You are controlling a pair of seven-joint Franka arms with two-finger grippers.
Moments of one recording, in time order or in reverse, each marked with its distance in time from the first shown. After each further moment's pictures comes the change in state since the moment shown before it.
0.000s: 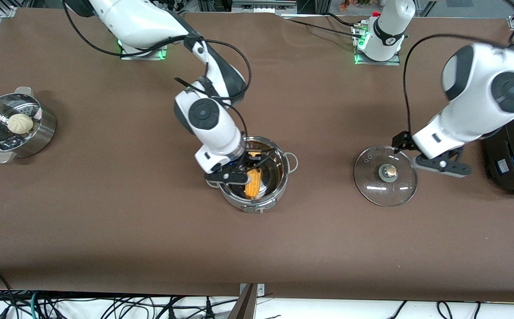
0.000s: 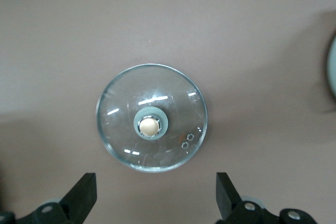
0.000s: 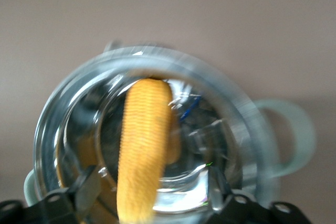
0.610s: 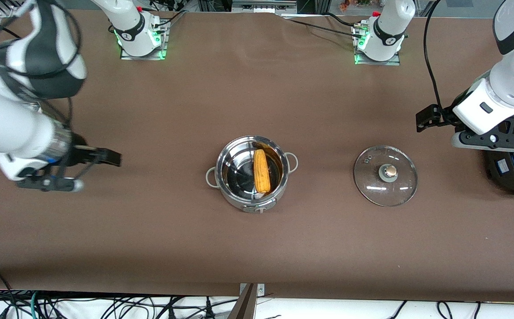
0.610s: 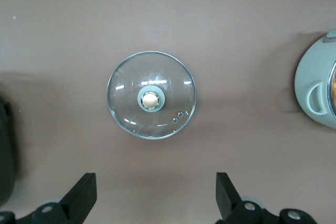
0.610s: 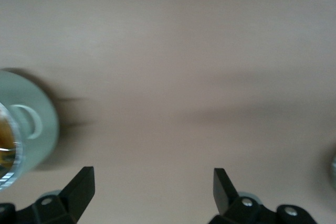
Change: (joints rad) left arm 0.005 -0.007 -0.005 0.226 -0.017 -0.280 -0.163; right arm -0.445 -0.273 -0.044 0.012 0.000 -0.546 -0.466
